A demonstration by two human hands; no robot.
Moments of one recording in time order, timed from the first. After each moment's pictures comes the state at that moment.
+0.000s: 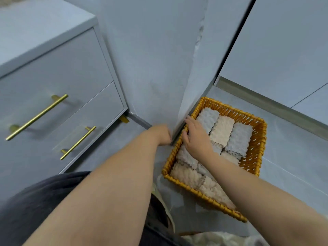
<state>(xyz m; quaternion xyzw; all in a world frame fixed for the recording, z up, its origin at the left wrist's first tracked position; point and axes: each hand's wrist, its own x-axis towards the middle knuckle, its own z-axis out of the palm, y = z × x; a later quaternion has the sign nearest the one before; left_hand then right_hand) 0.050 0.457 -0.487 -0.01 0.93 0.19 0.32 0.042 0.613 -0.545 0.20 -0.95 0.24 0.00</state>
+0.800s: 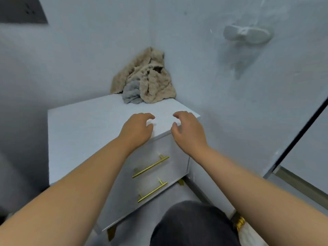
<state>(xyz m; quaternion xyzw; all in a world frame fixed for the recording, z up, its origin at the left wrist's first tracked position) 0.144 0.204 -0.279 -0.20 0.95 0.19 -0.17 0.054 0.352 -0.294 0.40 -0.84 0.35 0.13</state>
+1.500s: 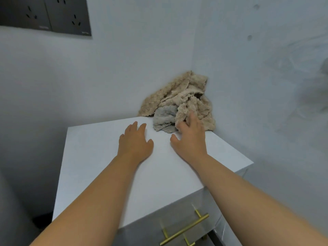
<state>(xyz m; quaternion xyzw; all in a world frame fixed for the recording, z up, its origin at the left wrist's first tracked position) 0.114 0.058 -0.308 -0.36 0.91 0.14 -0.17 -0.011 0.176 -0.308 0.41 -0.85 0.27 0.18</state>
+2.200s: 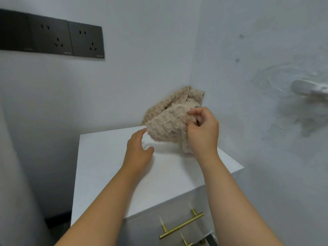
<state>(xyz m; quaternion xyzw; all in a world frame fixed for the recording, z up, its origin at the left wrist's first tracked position) 0.152 0.098 -0.289 -0.27 0.78 0.42 -0.38 0.057 0.224 -0.213 0.34 -0.64 0.69 0.09</state>
